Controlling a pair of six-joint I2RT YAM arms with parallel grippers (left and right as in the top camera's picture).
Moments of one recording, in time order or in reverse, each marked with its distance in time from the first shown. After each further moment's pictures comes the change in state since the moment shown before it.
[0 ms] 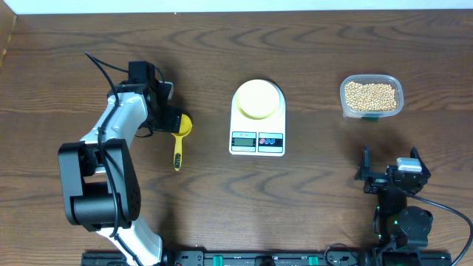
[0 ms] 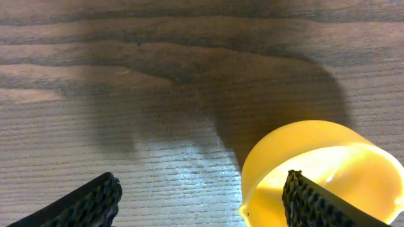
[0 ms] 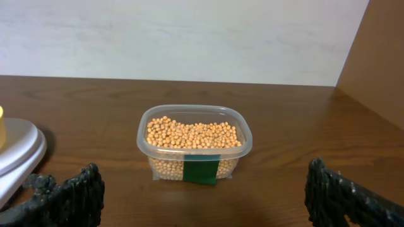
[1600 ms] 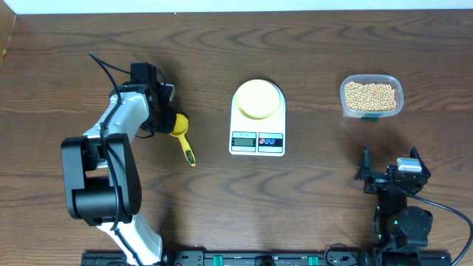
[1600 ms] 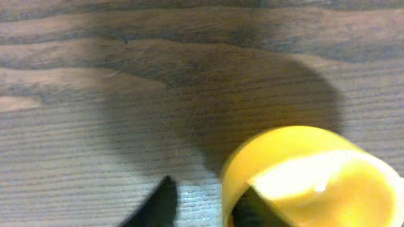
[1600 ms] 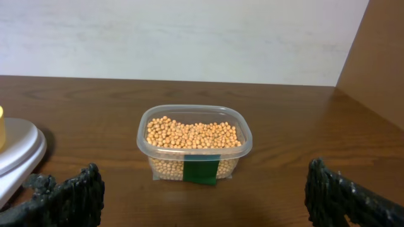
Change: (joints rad) left arm 0.000 0.037 0.000 0.012 -0.003 0.006; right arm 0.000 0.000 0.000 0.000 0.000 0.000
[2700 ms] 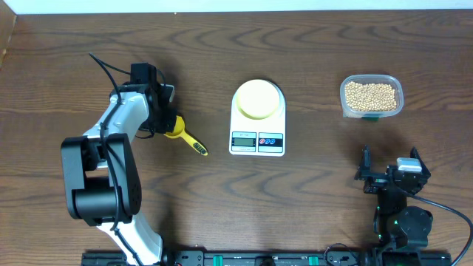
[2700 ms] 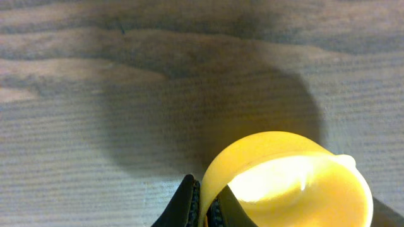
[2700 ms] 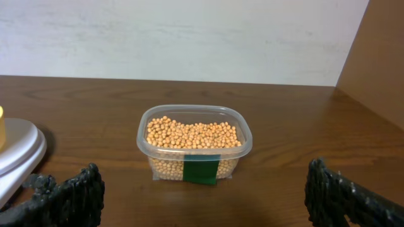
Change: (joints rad) left arm 0.000 -0.002 0.000 -0.014 0.000 -0.002; right arm 0.000 0.000 0.000 0.000 0.000 0.000
